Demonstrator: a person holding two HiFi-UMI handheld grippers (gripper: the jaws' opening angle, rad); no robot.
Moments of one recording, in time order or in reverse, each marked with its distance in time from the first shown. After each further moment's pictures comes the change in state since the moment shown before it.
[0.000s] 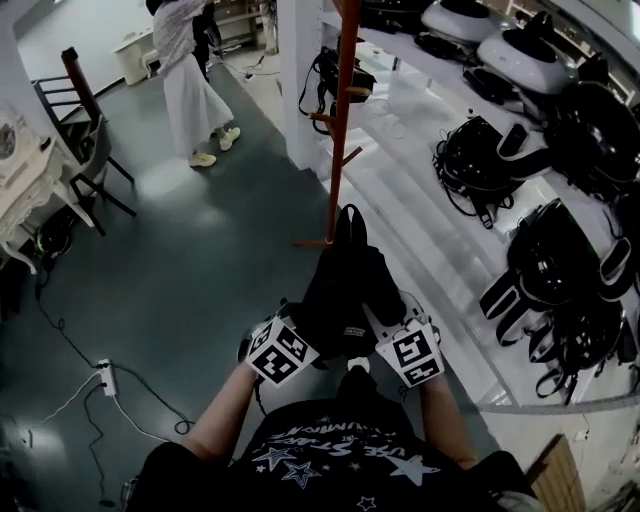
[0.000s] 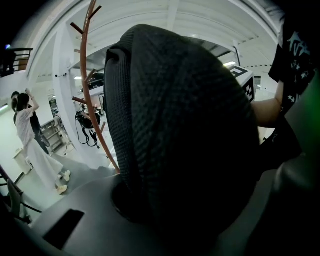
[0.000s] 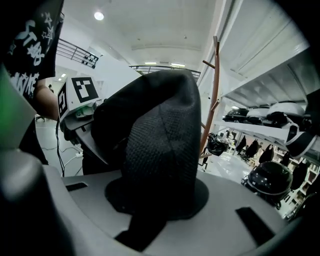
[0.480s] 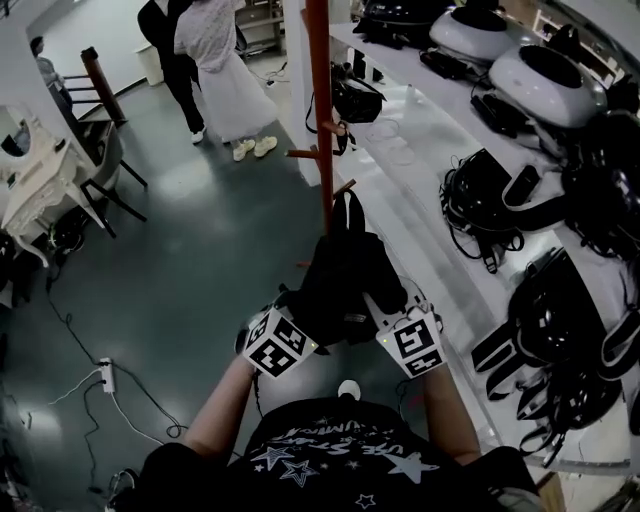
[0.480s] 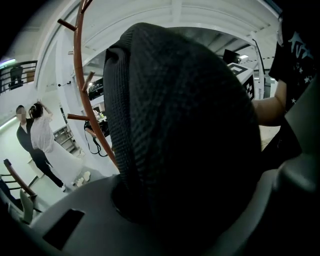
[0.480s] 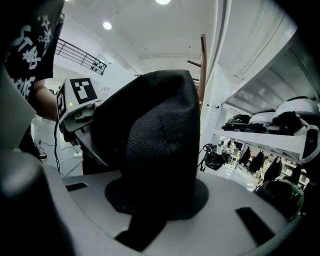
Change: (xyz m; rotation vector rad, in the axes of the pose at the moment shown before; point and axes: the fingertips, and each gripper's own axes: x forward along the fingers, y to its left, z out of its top) left arm 0.078 0.089 0.111 -0.008 0.005 0.158; right arm 0.053 -0.157 0.024 -0.061 -0.114 0.071
